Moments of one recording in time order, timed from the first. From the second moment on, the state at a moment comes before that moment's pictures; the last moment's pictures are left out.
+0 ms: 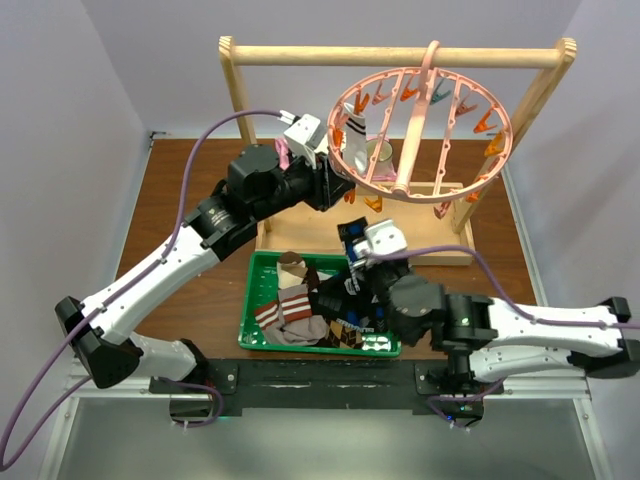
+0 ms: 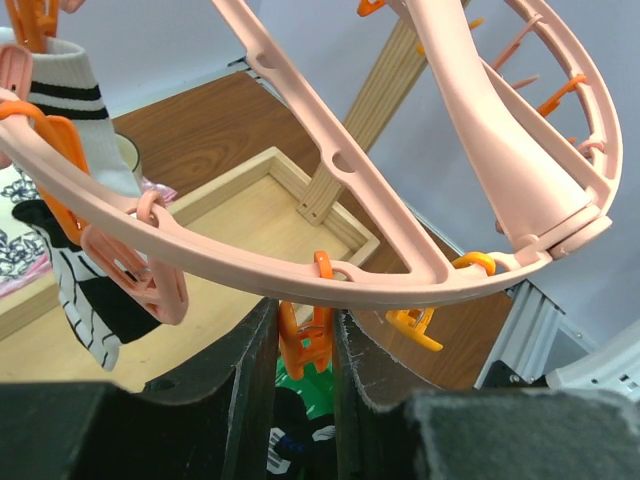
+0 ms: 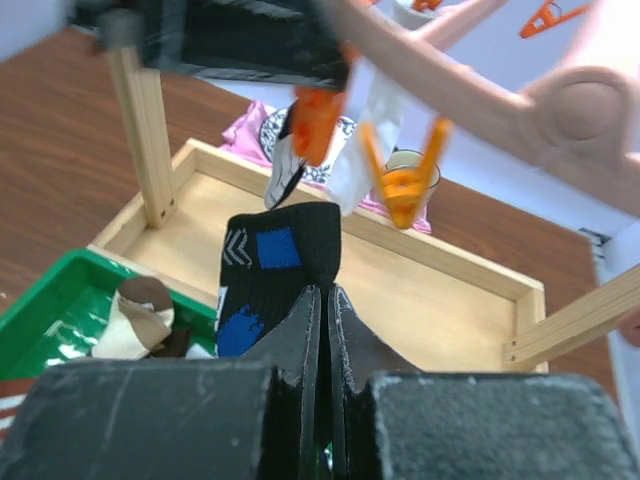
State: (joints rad) left arm -0.79 1.34 1.44 -0.22 0.13 -0.32; right arm 1.47 0.98 1.02 -0.14 1.20 -0.13
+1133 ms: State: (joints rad) left arm -0.89 1.35 1.47 -0.22 -0.10 -0.07; right arm 1.47 1.41 0.73 1.20 1.47 -0.81
